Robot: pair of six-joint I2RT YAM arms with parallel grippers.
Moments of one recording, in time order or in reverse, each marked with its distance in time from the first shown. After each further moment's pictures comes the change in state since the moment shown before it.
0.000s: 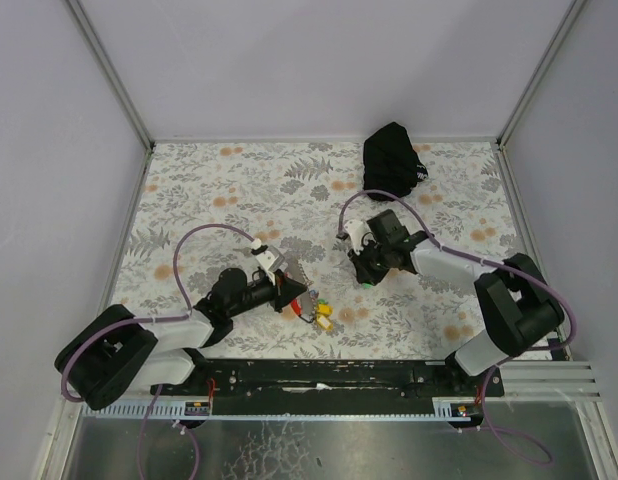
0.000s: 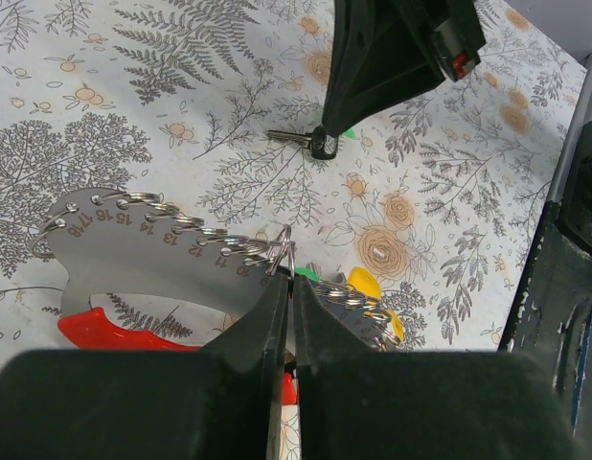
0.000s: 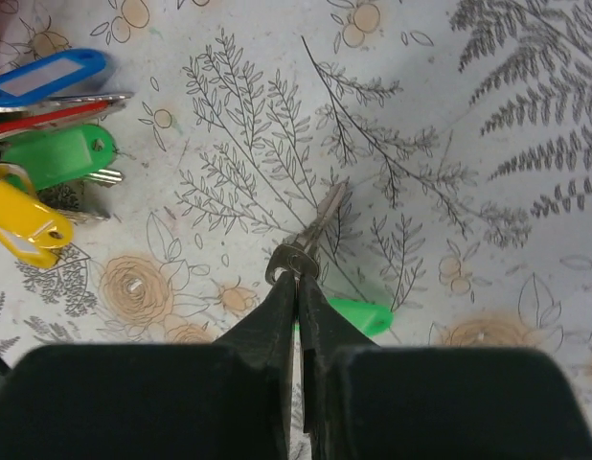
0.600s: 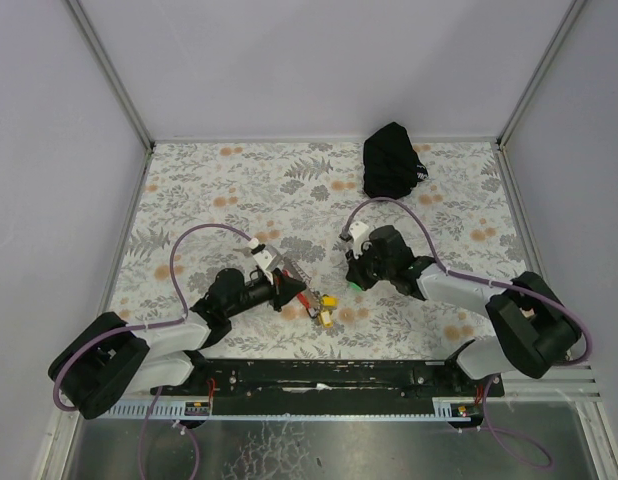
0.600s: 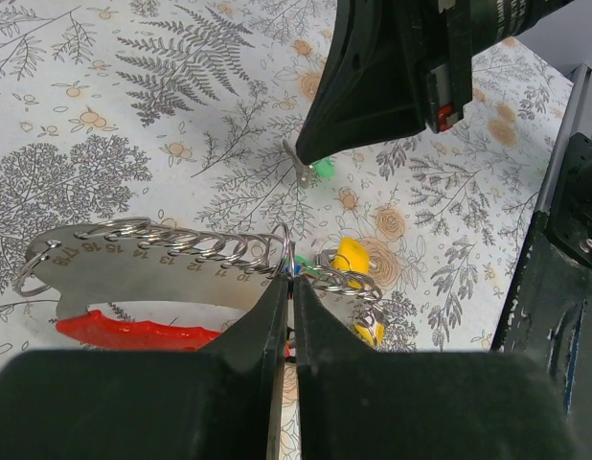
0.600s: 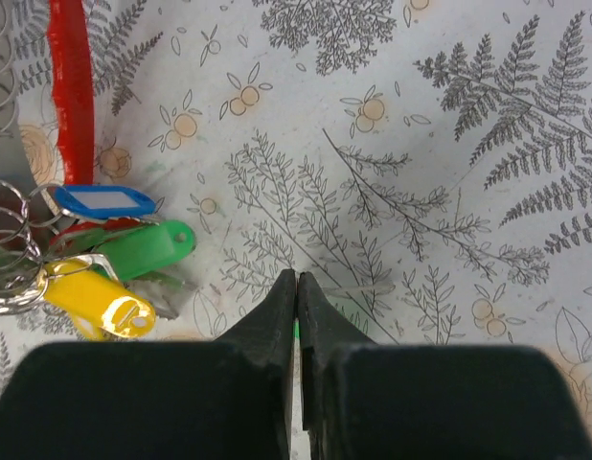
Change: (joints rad) left arm 0.000 -0.063 0.000 -0.022 0.000 0.001; right arm 0.082 -0.159 -0.217 0.369 0.076 0.267
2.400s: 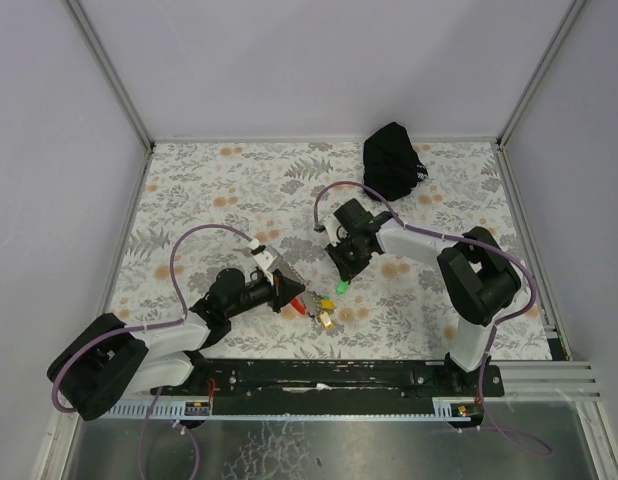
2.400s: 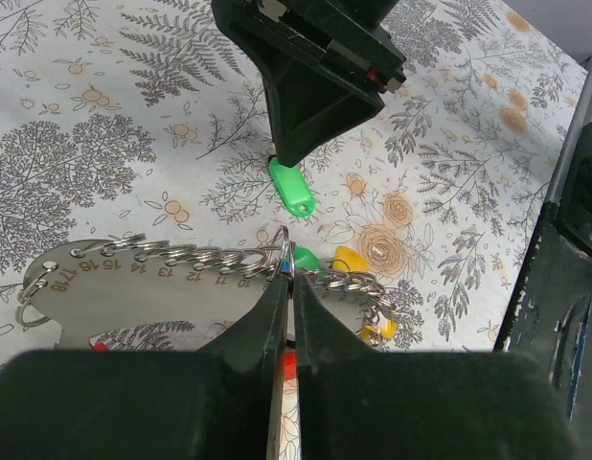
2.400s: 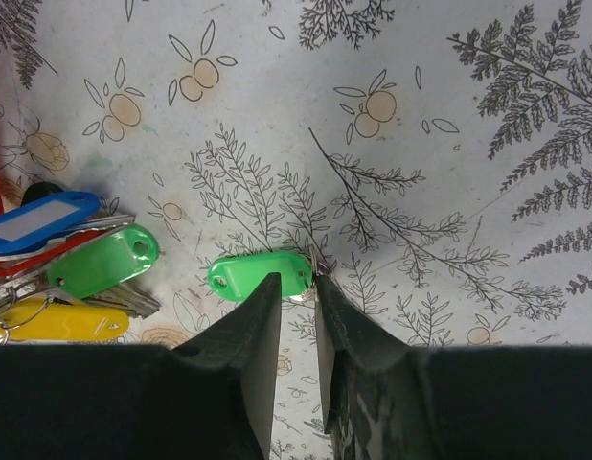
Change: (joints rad) left arm 0.000 -0.011 0.000 -0.052 -0.008 0.006; right arm 0.019 0.395 0.509 -0.566 0.036 -0.084
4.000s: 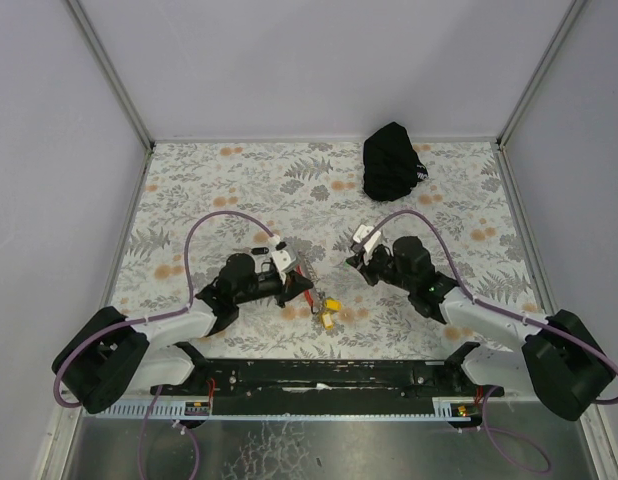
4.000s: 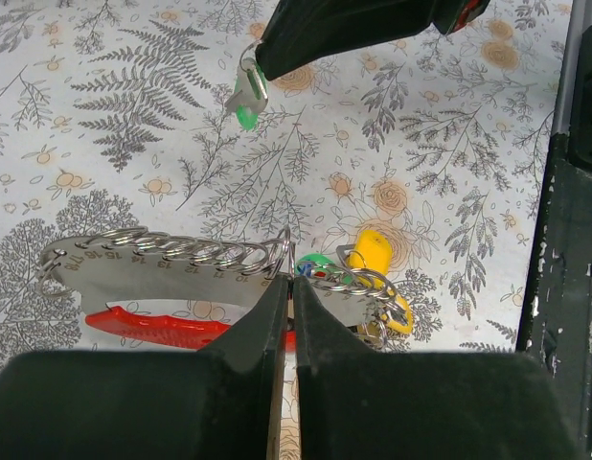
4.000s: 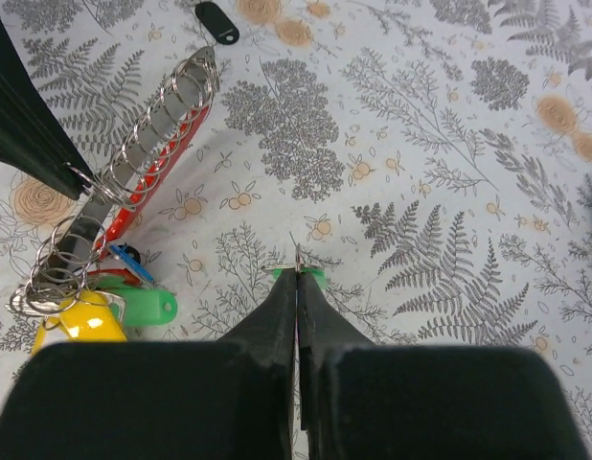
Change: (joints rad) left arm 0.000 0.045 0.141 -0.143 0.147 0.254; right arm -0.004 -0.640 -0.676 0.857 -0.026 -0.157
